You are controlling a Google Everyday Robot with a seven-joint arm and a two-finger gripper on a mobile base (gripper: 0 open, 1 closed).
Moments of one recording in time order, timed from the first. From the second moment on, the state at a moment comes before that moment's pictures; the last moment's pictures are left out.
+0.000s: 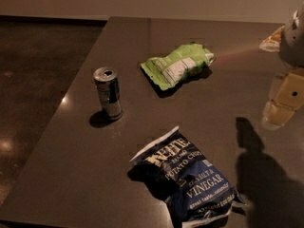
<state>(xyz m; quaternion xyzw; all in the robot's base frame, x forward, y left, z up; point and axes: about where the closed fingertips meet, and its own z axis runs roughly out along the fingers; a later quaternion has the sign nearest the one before) 0.438 -0.217 0.976 -0.60 0.78 -0.03 0.16</state>
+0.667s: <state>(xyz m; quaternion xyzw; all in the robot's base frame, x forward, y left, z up) 0.453 -0.212 0.977 -0.60 0.79 -0.03 0.17</state>
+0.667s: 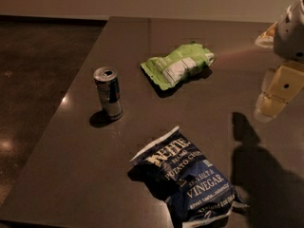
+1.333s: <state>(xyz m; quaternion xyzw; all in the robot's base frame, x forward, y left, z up) 0.503 -0.152 0.965 -0.60 0.77 0.04 0.21</state>
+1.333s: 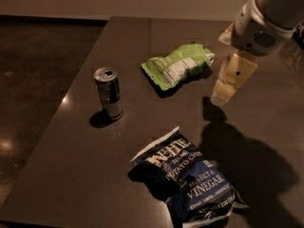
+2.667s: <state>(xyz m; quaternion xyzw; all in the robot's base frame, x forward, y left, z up) 0.533 -0.012 0.928 -0.65 0.71 0.15 0.25</state>
